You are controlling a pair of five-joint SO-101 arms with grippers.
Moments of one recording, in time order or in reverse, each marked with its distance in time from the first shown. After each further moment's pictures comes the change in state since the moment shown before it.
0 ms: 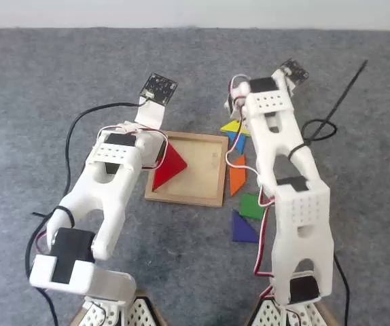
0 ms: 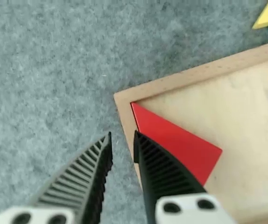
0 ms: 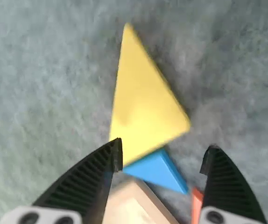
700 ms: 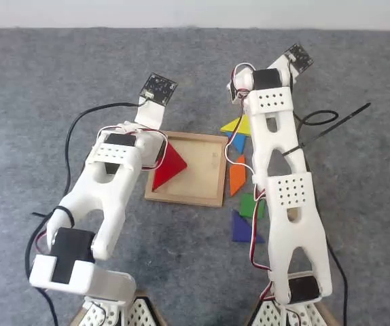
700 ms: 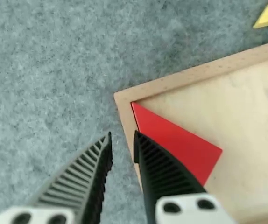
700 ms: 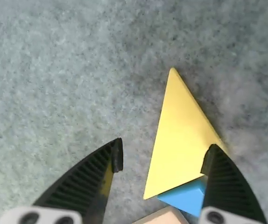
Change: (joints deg) left arm 0.0 0.0 0.0 0.0 0.0; right arm 0.4 22.1 -39.2 11.3 0.2
